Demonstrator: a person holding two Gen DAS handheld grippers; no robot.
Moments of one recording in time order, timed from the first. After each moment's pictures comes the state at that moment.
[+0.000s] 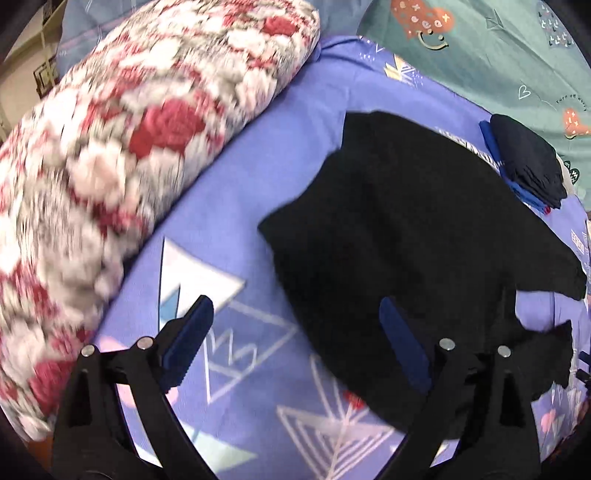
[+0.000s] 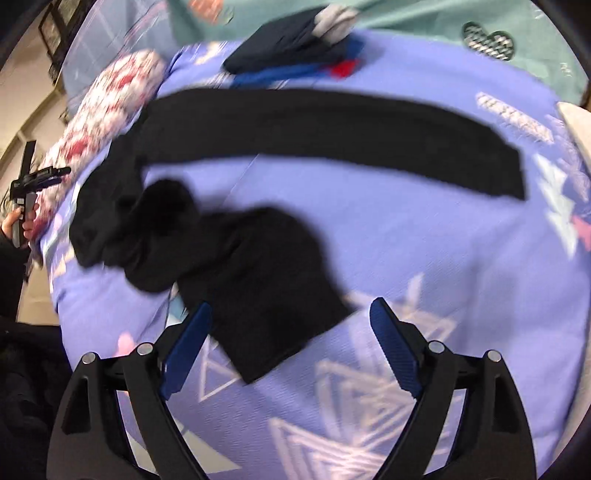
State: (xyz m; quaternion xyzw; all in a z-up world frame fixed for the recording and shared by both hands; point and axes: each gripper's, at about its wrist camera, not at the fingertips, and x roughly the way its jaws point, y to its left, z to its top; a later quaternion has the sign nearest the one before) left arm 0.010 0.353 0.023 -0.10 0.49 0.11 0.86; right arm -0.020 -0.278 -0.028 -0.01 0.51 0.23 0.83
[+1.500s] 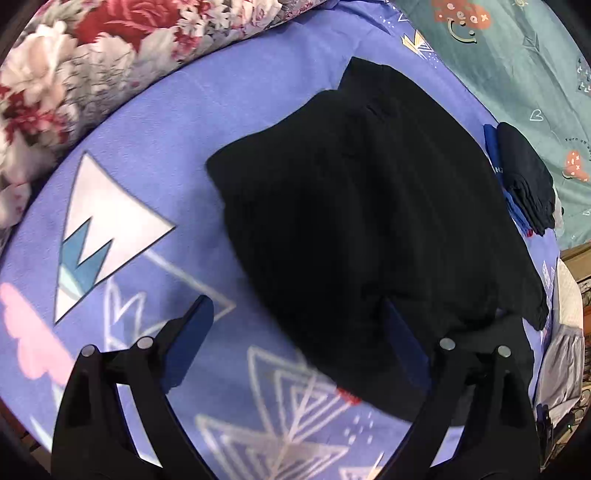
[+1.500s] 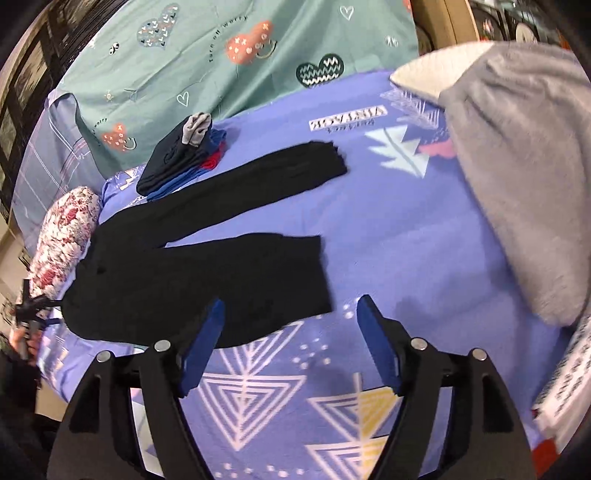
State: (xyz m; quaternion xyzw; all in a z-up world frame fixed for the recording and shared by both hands) left arm 0.054 0.347 -0.041 -0.23 0.53 0.07 0.81; right arm -0.104 -0.411 -0.011 0.18 0.38 0.05 0.91
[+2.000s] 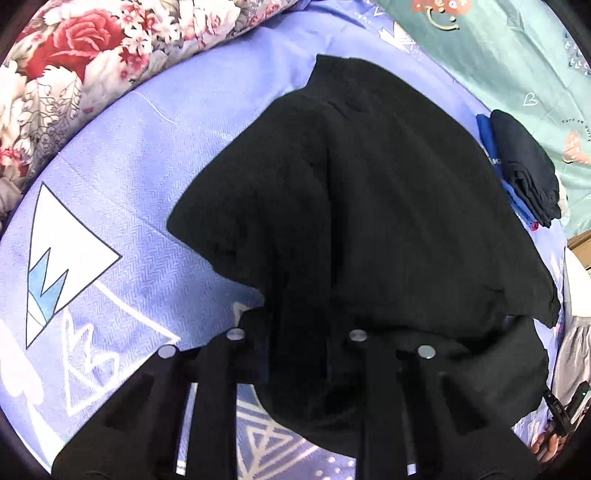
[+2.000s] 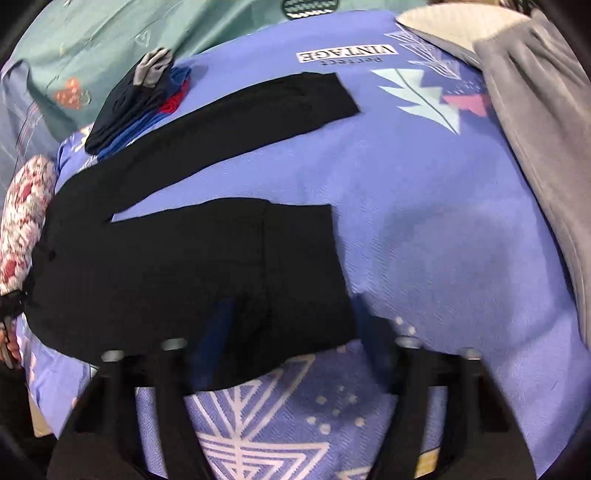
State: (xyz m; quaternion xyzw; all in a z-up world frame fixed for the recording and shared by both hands) left arm 0.073 0.314 -0.047 -0.20 0.51 0.06 0.84; right arm -0.030 -0.375 -0.052 0.14 0.49 0.01 0.86
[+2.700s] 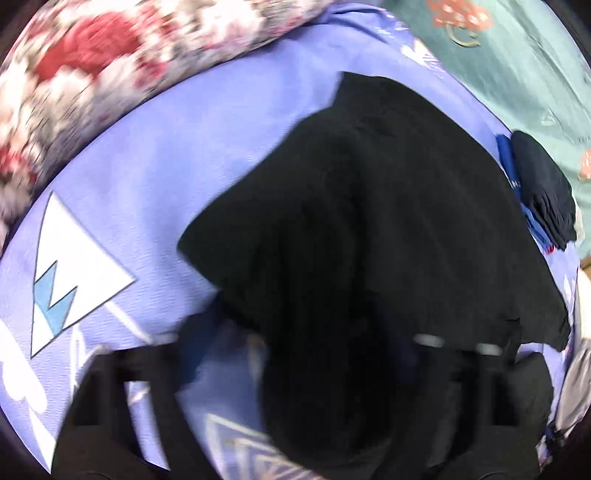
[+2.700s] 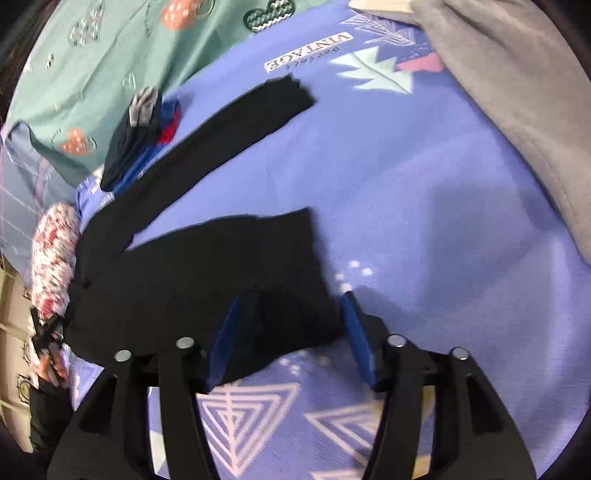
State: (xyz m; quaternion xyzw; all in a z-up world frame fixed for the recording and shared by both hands) left arm 0.076 0.329 -0.046 -0.20 0.49 0.10 0.84; right arm -0.072 -0.411 -0.048 0.24 0.47 0.01 0.85
